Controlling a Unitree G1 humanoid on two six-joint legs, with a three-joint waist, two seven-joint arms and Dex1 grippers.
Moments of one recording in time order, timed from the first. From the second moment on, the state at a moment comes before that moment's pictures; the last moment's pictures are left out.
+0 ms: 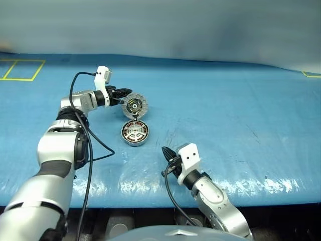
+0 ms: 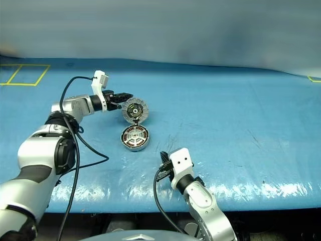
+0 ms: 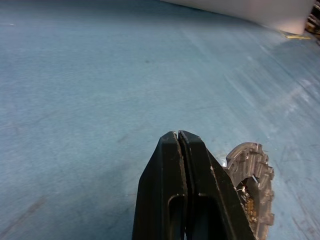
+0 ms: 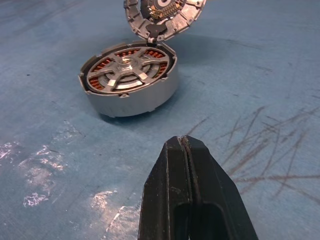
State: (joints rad) left arm -1.14 0.44 0.13 1.26 -0.19 0.38 -1.06; right arm 0.28 -0.13 0.39 -0.54 0.10 0.43 0.18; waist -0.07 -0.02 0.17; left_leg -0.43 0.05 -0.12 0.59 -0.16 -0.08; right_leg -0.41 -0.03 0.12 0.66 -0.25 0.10
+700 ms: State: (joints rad) left arm -1.15 0.48 -0.03 1.25 -0.03 0.40 -1.45; right arm 0.19 -0.11 0.33 -0.49 0.11 0.47 0.15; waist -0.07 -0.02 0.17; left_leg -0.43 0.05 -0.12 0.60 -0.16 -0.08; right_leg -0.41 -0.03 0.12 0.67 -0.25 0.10
